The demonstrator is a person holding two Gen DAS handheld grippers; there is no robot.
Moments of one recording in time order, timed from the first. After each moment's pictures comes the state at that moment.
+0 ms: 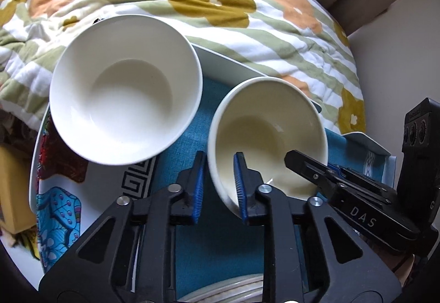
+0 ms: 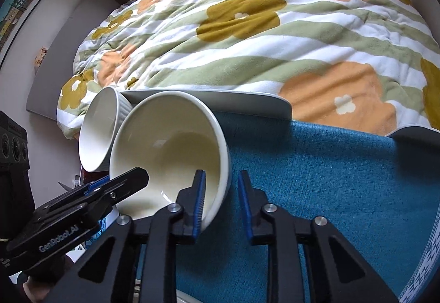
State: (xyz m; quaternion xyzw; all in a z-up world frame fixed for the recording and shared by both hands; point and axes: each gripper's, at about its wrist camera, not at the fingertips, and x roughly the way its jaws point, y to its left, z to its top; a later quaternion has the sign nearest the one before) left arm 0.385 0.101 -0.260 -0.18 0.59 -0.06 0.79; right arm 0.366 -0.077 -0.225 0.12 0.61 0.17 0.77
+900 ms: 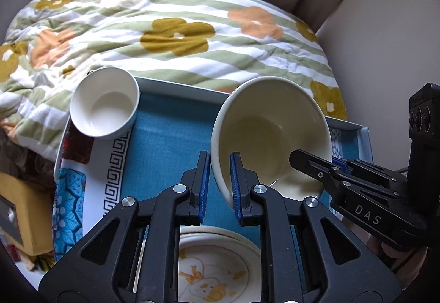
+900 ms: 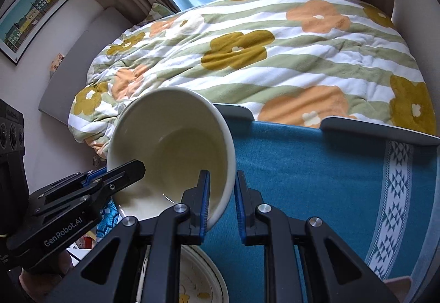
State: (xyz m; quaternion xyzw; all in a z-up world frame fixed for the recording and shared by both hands) left arm 0.304 0.019 -0.142 -0.09 0.52 -0.09 0.84; right arm 0.292 -0.139 -0.130 0.11 0.55 0.17 0.81
